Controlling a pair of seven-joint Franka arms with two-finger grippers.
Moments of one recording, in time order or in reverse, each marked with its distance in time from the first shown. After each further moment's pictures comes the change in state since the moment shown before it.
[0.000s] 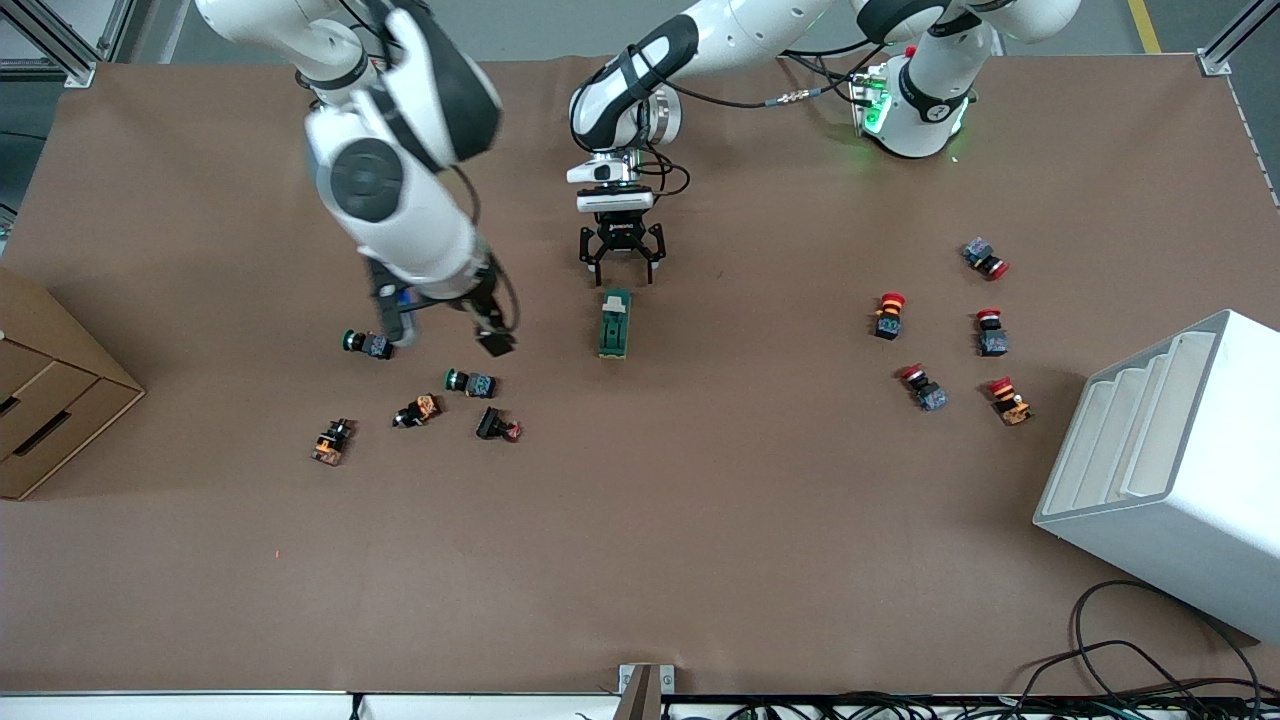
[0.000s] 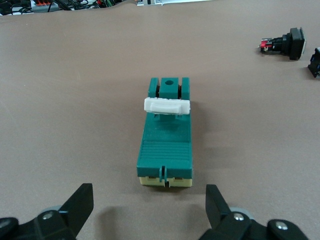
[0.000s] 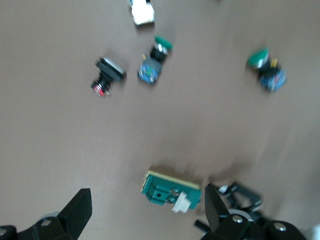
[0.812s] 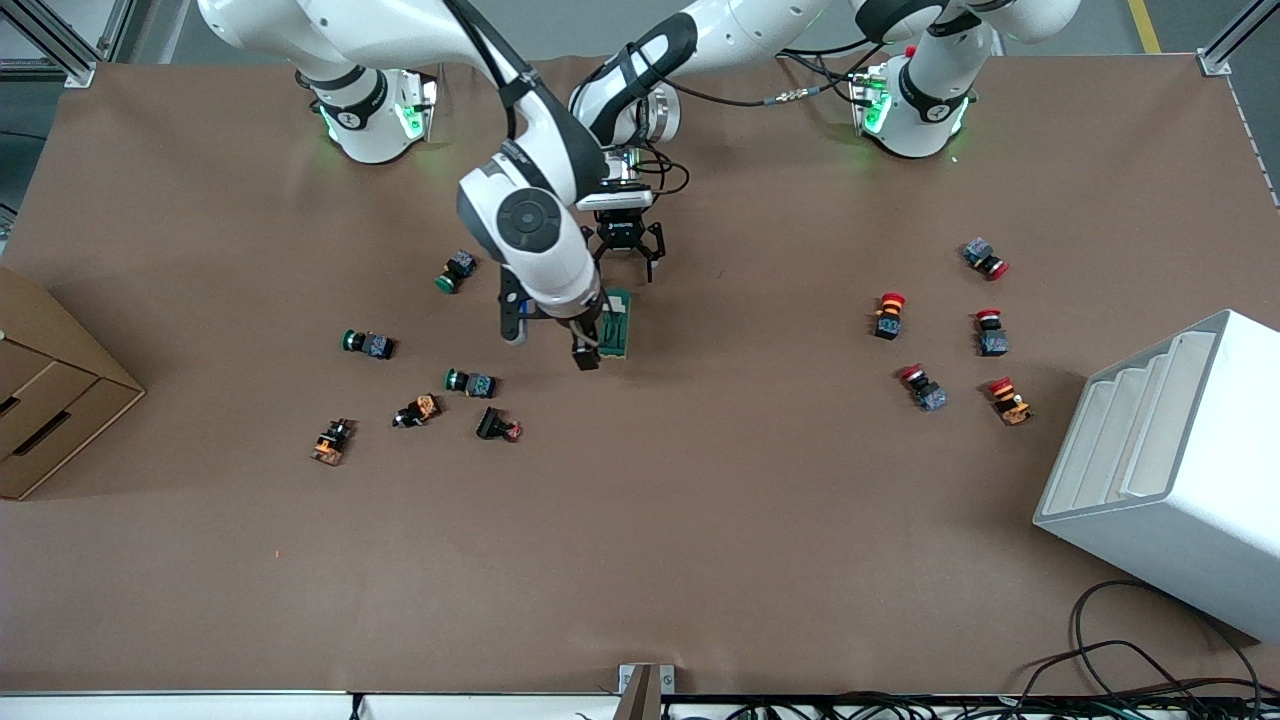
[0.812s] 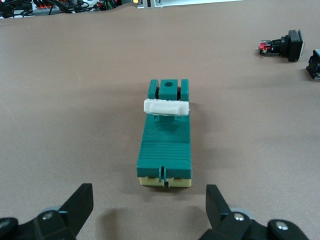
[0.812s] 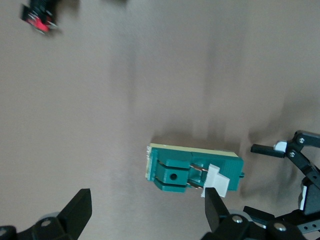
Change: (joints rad) left arm -0.004 0.000 0.000 0.001 0.000 -0.010 0.000; right arm 0.155 0.225 -0.001 -0.006 0.002 0.279 0.297
